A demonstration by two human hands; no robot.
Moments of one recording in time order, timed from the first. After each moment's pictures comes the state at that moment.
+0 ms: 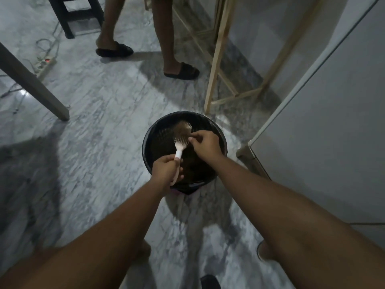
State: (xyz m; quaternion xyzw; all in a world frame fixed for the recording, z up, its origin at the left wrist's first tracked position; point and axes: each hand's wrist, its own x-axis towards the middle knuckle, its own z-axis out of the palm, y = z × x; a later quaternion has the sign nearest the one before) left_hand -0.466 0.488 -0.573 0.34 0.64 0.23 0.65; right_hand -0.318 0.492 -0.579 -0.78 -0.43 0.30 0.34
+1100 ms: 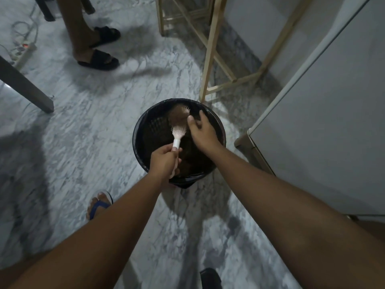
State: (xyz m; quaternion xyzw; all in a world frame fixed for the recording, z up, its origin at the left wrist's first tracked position) left_hand -0.451 0.496 -0.609 0.37 0.62 0.23 0.65; right_hand -0.308 0.501 -0.614 -0.76 -0.35 0.38 0.39
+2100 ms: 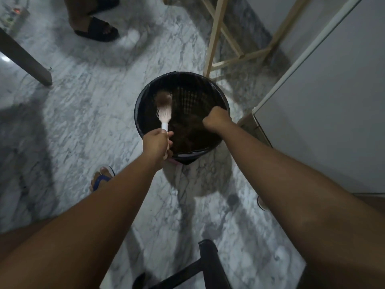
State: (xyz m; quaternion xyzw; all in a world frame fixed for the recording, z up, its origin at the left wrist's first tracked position) left_hand -0.479 0.491 -0.623 0.29 0.66 0.24 0.65; right_hand -0.286 0.488 -0.623 -0.86 -0.36 0.36 0.08
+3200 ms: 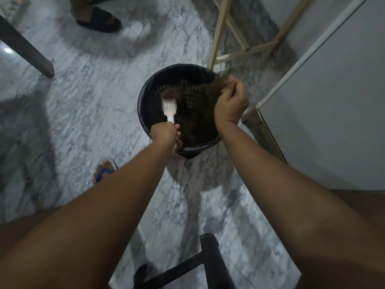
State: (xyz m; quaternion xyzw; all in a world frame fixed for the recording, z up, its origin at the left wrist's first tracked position) left_hand -0.460 0.495 -0.620 0.19 0.68 0.23 0.67; right_hand -0.312 0.484 -0.614 -0.76 -0.23 0.03 0.61
